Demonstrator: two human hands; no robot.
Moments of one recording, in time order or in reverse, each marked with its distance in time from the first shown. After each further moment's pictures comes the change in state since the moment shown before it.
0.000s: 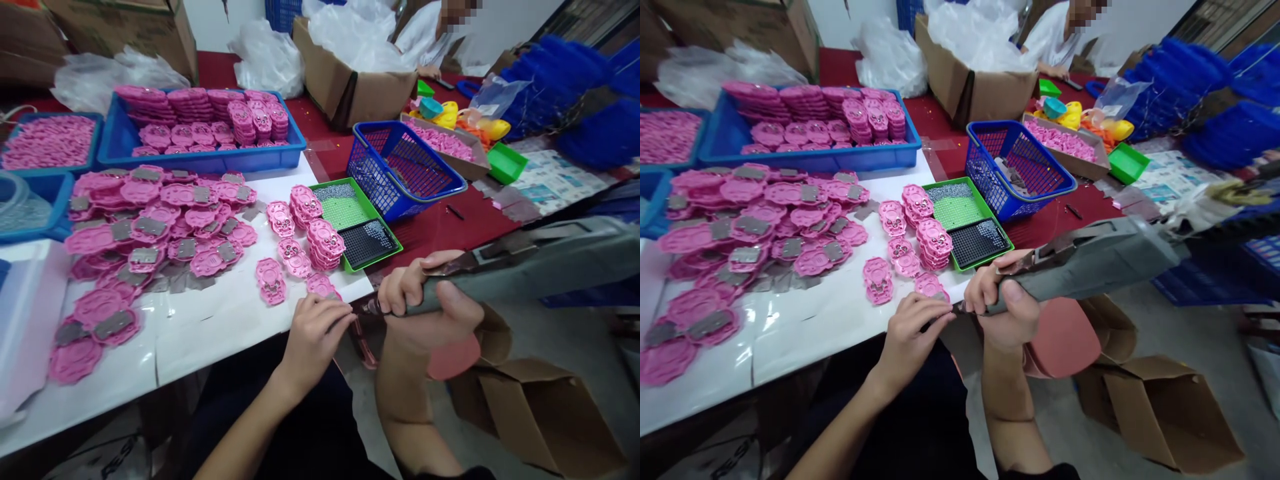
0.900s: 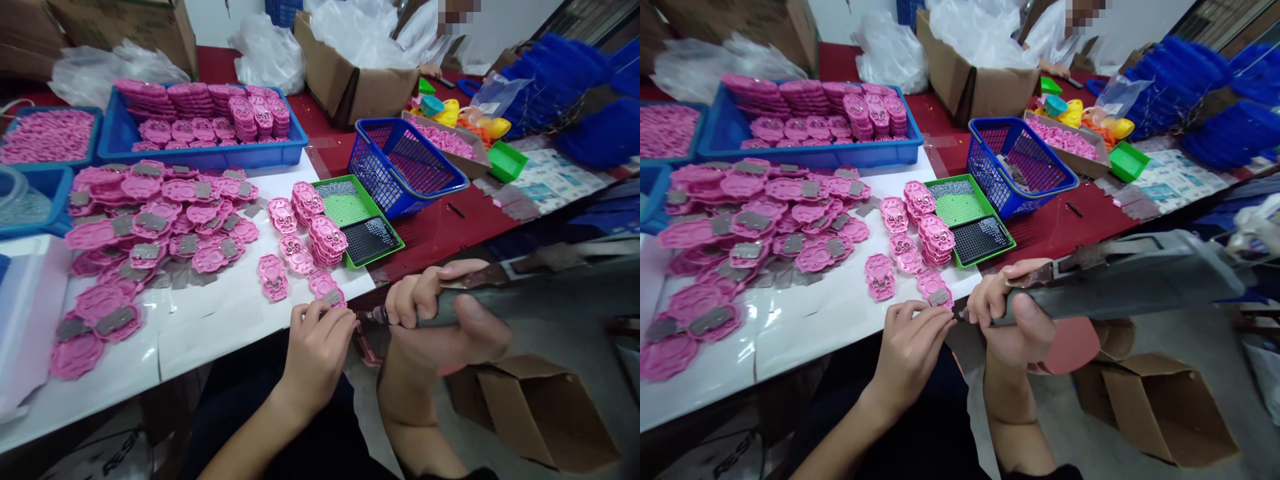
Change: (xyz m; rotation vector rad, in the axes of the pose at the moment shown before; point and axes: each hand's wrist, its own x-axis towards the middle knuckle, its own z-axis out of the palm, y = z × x) left_hand -0.009 0.030 -0.013 0.379 -0.042 0.130; right_hand -0.014 -0.014 0.010 -0.117 -0.014 -0.028
